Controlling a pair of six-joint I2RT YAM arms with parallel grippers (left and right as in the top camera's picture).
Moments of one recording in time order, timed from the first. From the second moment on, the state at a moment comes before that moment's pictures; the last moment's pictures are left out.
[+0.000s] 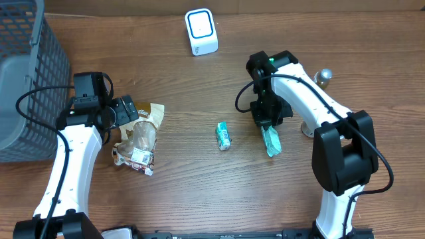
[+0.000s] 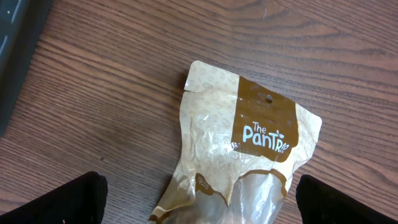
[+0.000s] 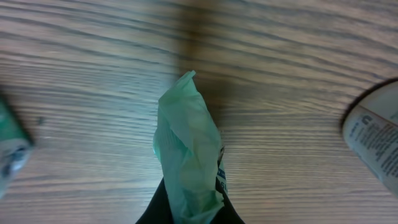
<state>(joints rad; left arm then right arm) 0.12 1.45 1.03 -0.68 -0.08 -0.27 0.37 2.05 1.62 -1.35 0.03 0.23</state>
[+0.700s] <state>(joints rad) 0.12 1.45 1.03 -0.68 -0.08 -0.27 0.34 2.05 1.61 -1.24 0.04 0.23</state>
